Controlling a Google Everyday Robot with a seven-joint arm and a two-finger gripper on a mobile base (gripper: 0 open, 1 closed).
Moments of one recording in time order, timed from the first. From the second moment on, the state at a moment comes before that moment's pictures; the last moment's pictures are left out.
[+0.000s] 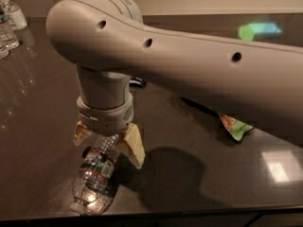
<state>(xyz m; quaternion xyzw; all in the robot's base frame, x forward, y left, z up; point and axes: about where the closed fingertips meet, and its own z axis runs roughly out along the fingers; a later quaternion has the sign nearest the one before) 0.379 0.091 0.840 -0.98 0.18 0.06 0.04</state>
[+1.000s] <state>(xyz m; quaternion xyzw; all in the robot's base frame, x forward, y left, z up) 0.386 0.090 0.866 -0.98 0.17 0.05 0.05</state>
